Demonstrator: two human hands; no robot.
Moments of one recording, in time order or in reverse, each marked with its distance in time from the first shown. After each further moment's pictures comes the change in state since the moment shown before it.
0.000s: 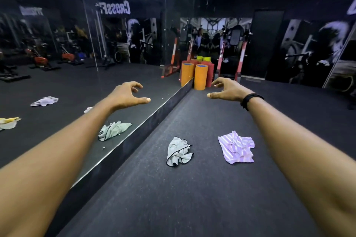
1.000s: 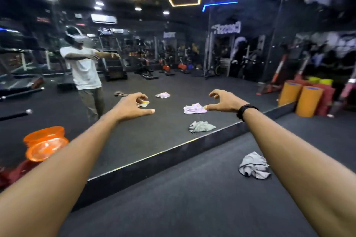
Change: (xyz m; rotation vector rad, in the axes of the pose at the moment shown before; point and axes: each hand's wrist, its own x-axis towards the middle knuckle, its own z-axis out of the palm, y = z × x) left_hand -0.472 0.050 -0.135 0.239 0.397 -0.419; right_hand -0.260 -0.222 0.046 0.073 -0.291 -0.580
